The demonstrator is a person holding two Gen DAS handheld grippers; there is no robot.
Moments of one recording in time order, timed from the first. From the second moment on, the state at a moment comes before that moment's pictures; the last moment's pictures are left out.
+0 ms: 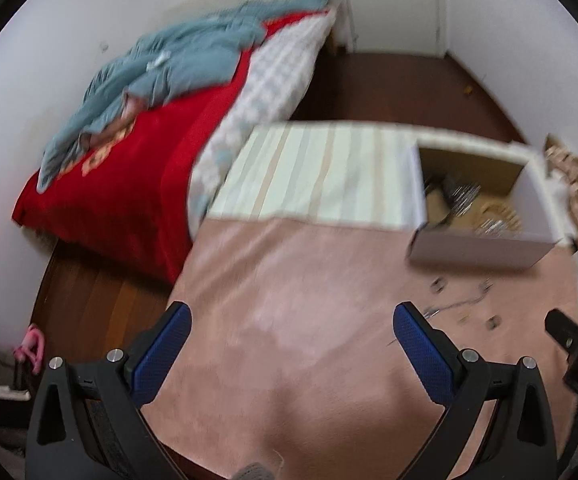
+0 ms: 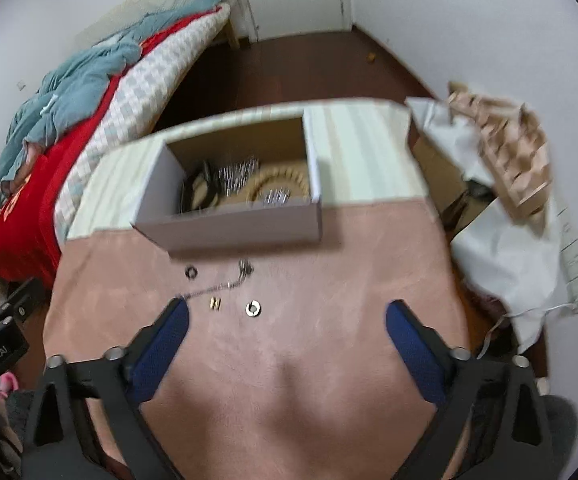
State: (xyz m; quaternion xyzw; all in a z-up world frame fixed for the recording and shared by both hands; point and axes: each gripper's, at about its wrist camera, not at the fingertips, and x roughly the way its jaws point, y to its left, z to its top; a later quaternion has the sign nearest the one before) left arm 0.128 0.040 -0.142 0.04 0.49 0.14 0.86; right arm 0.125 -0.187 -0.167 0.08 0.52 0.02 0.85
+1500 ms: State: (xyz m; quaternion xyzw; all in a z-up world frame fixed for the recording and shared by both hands) left arm 0.170 -0.095 -0.235 0.06 0.58 -0.04 0.81; right arm 0.113 -0.251 -0.245 0.09 0.53 -0.06 0.84
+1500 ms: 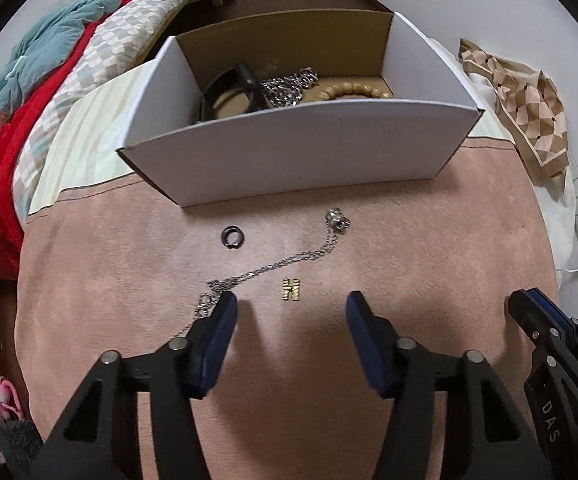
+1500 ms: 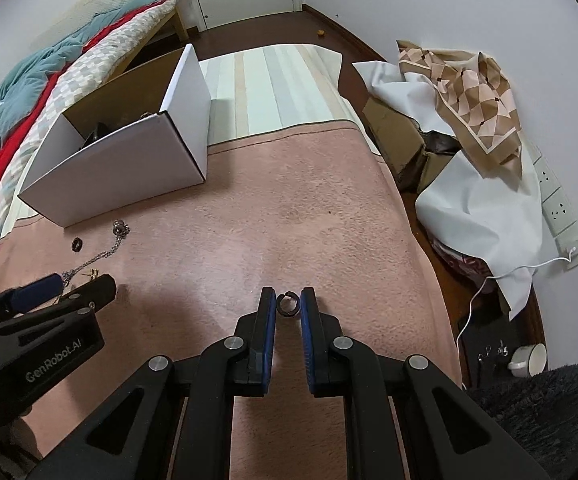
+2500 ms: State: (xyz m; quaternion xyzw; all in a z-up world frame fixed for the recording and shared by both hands) left arm 0.167 -0.091 -0.170 0.05 0.51 -0.08 0.86; right arm 0.117 -0.249 -0.196 0.12 0.49 -0.05 0.86
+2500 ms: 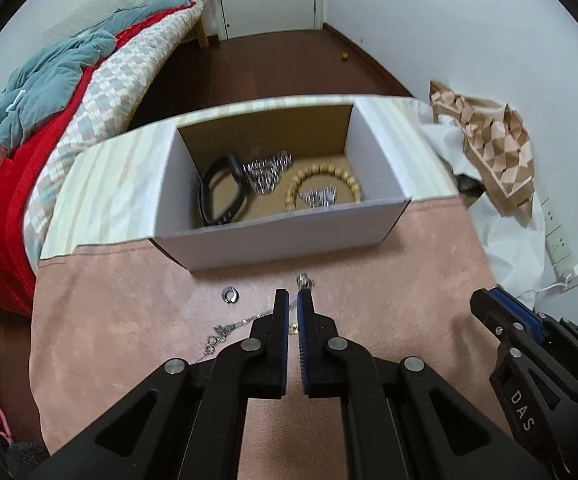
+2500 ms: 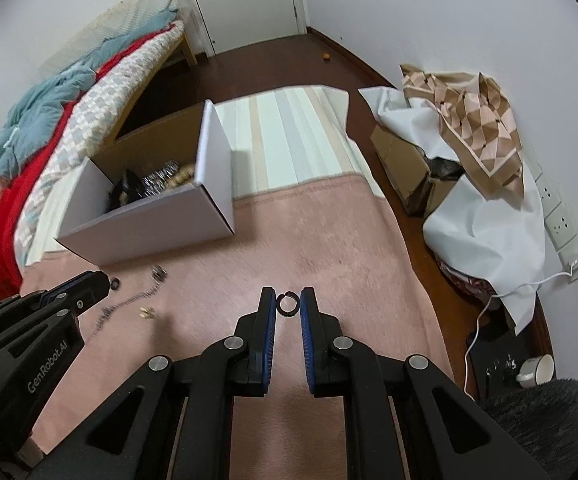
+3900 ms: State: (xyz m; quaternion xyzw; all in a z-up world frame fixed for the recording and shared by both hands) left arm 0.168 -0.101 -0.229 0.06 0.57 -0.08 0.82; right arm 0.117 -0.269 -0.197 0.14 0.48 -0.07 0.86
